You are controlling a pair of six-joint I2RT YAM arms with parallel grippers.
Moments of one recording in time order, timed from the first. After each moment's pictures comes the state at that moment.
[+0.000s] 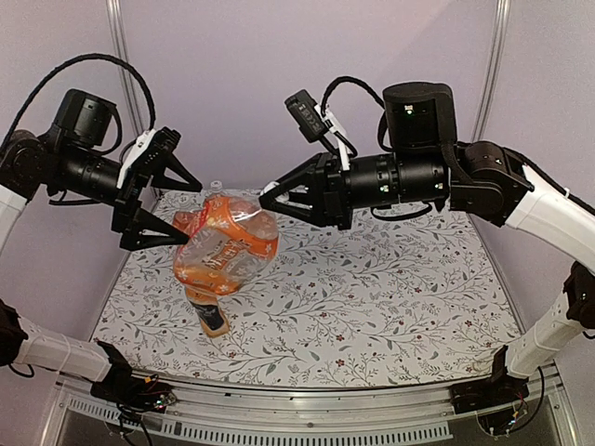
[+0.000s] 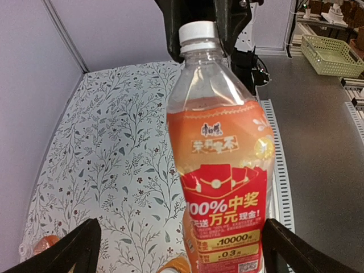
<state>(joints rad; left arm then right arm) -0.62 1.18 1.72 -1.25 0.67 0.67 1.18 1.51 1.75 -0.46 -0.27 0.17</state>
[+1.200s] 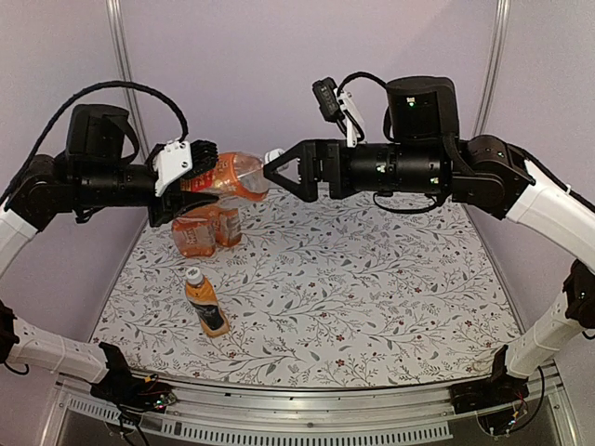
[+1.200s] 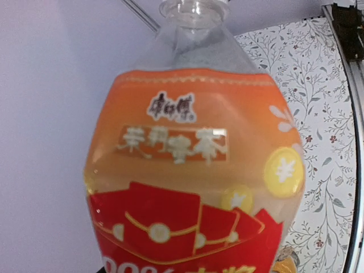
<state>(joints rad) -0.80 1.14 1.55 -0.92 0.13 0.67 1.16 1.52 1.78 -0.48 0.00 0.39</state>
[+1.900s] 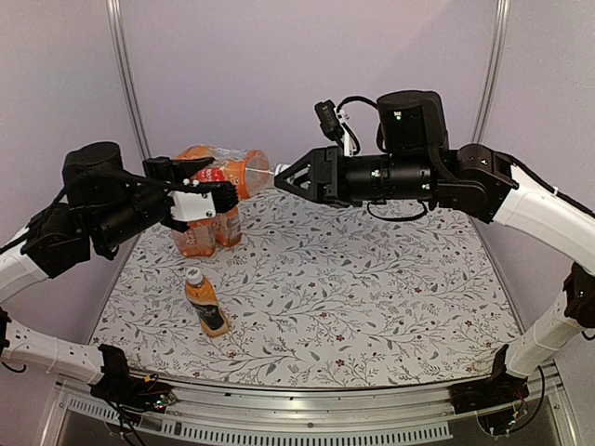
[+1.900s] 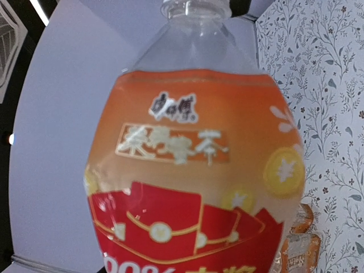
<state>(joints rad) -1.05 0.98 1.16 -0.31 -0.46 1.29 1.10 1.52 1.70 -0.45 -0.10 0.67</state>
